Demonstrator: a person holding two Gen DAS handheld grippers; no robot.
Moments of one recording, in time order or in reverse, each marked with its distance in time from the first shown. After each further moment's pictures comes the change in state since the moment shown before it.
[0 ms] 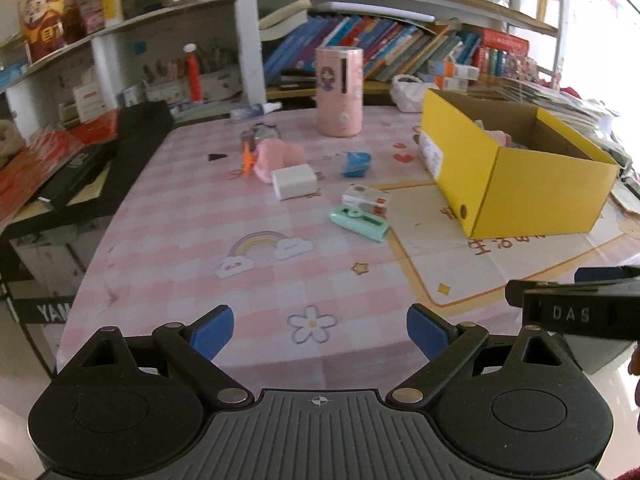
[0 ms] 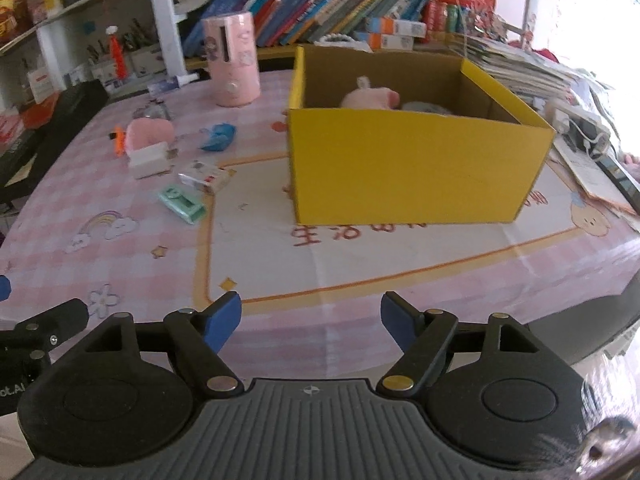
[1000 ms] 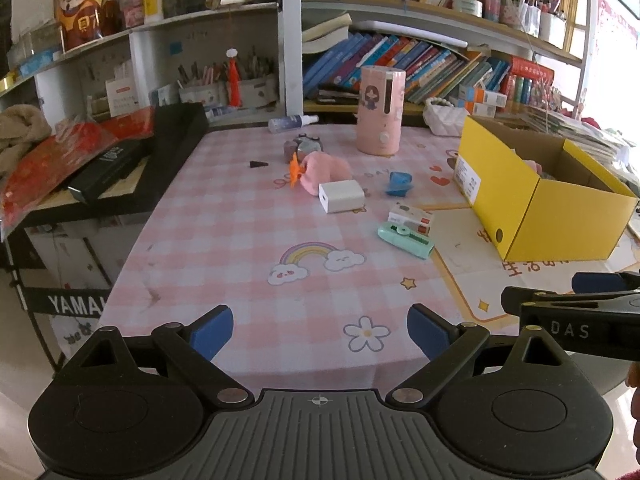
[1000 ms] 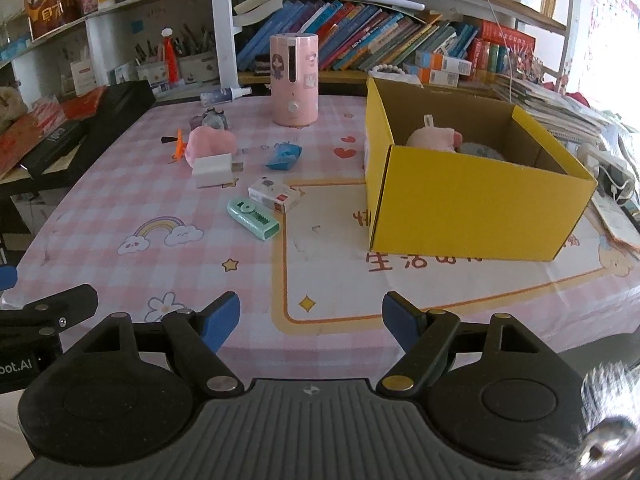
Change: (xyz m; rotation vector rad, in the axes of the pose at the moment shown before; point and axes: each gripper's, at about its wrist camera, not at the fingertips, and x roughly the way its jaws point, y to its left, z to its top) left arm -0.005 0.043 -0.001 -0.062 -0.043 0.022; right arm -0.008 0.052 0.006 -0.082 -0.066 0.042
